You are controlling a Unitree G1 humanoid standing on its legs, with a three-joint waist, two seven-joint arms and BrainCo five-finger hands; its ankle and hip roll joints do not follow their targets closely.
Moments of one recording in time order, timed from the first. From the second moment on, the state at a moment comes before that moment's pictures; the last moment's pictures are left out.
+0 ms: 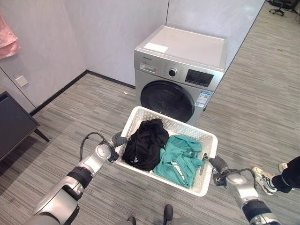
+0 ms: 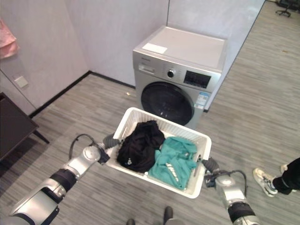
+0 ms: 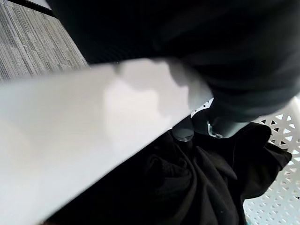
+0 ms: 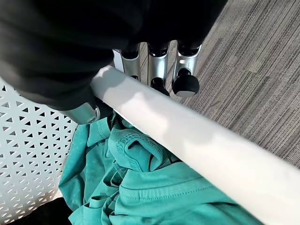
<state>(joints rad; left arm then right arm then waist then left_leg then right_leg) -0.55 0.52 -0.63 0.68 -0.11 0.07 -0.03 -0.16 -0.48 0.18 0.60 0.30 0.14 0.05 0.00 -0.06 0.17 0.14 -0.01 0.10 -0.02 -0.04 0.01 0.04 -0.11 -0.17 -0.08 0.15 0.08</state>
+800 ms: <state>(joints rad) -0.13 0.49 -0.45 0.54 -0.14 0.05 -0.01 0.01 -0.44 0.23 0.56 0.24 0.05 0.06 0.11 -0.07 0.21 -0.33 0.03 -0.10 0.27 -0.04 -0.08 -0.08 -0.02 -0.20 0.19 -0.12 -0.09</state>
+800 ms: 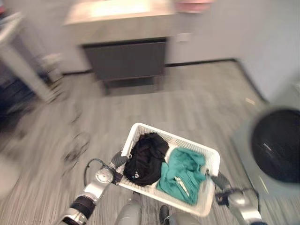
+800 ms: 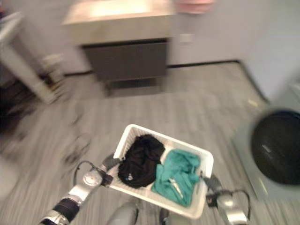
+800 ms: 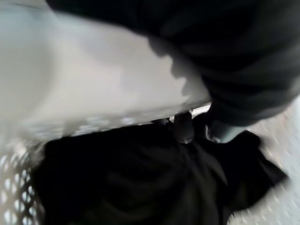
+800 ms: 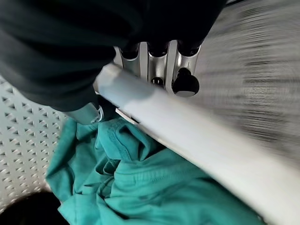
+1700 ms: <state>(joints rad) -0.27 0.47 -0.48 0.55 -0.07 0.05 -0.05 -0.05 -0.43 0.12 0.59 0.22 0.06 0.06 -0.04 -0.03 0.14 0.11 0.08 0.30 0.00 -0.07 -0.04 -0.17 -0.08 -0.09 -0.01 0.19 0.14</state>
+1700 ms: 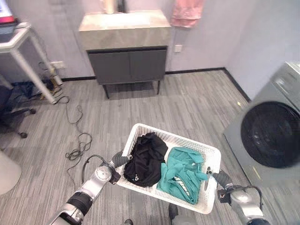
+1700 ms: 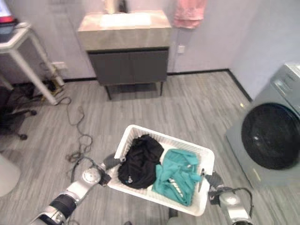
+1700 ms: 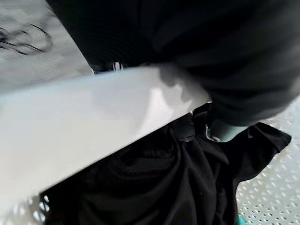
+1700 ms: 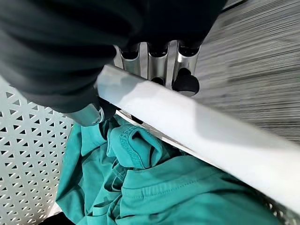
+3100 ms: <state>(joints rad) -0.29 0.45 -0.49 0.61 -0.11 0.01 -0.02 -0.10 -0.46 0.18 0.67 0.24 0.05 0.07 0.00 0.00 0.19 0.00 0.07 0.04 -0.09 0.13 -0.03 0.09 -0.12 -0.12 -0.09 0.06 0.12</state>
